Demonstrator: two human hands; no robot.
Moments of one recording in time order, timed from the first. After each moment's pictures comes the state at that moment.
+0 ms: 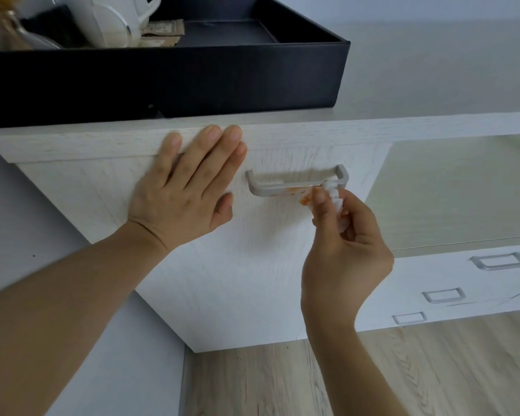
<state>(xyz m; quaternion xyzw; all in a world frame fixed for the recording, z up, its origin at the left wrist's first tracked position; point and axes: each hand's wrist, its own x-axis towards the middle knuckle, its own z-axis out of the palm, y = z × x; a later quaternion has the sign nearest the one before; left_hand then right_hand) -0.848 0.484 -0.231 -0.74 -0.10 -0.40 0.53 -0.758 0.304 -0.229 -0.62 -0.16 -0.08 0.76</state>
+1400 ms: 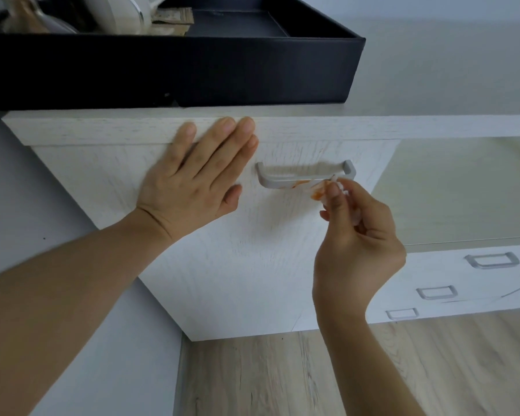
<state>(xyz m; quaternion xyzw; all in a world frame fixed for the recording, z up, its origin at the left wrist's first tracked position) -0.850 0.484 -0.231 -0.74 -0.10 -0.40 0.53 -0.756 0.302 -0.229 -0.63 -0.20 -0.16 0.73</state>
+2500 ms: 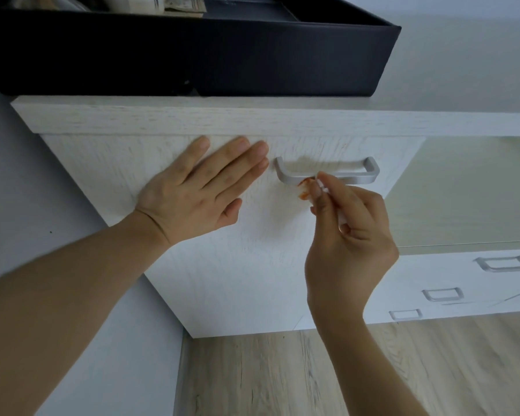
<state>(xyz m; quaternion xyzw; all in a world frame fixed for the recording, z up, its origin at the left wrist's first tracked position) -0.864 0.495 -0.247 -0.75 -0.05 -0.37 0.54 -0.770 0.314 -0.233 -0.64 -0.30 -0.18 0.69</state>
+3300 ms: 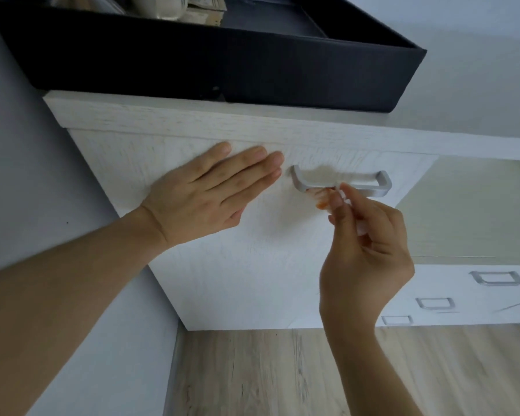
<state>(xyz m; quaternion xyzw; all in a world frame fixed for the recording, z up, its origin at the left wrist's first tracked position) -0.875 0.491 -0.237 -0.79 -0.01 -0.36 0.50 -0.775 0.310 -0.228 -0.65 -0.30 -0.16 0.68</state>
